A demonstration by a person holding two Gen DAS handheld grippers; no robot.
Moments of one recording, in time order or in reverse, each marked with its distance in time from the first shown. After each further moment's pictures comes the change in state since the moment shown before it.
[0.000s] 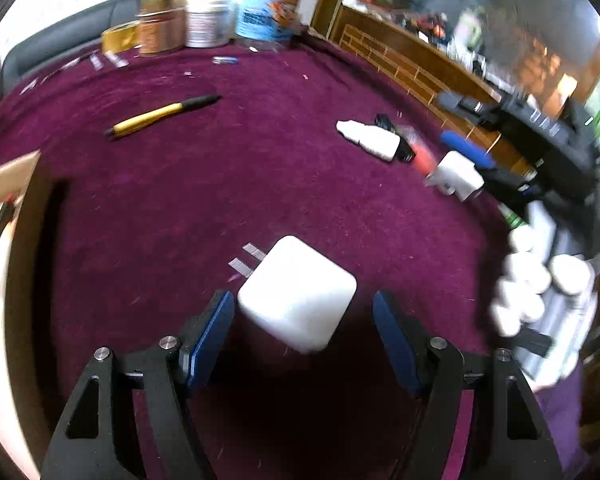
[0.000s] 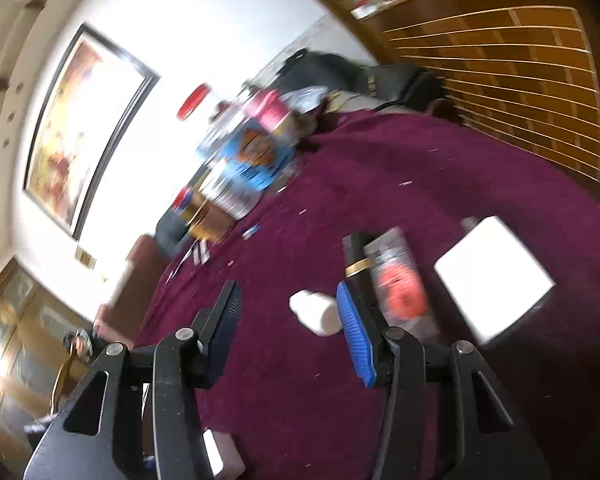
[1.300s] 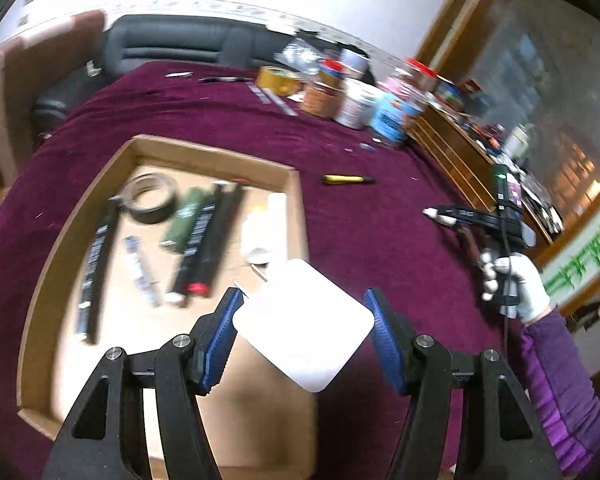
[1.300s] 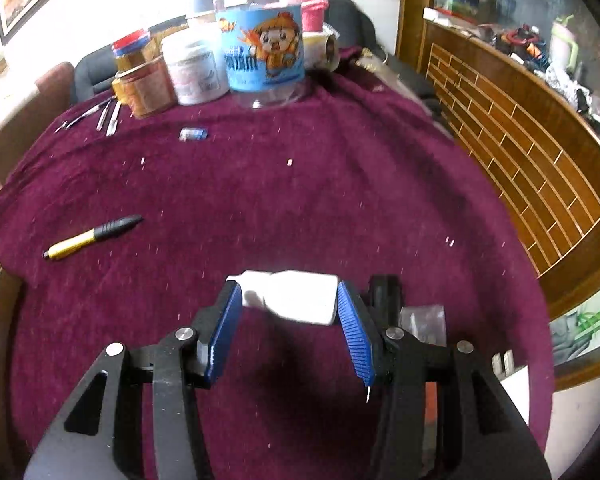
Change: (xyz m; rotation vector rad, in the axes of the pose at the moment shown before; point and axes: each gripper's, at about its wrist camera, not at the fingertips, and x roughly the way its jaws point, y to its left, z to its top) left arm -0.156 0.170 -0.078 -0.317 -0.248 0.056; right arm 0.124 0.072 0.001 -0.574 0.310 -0.471
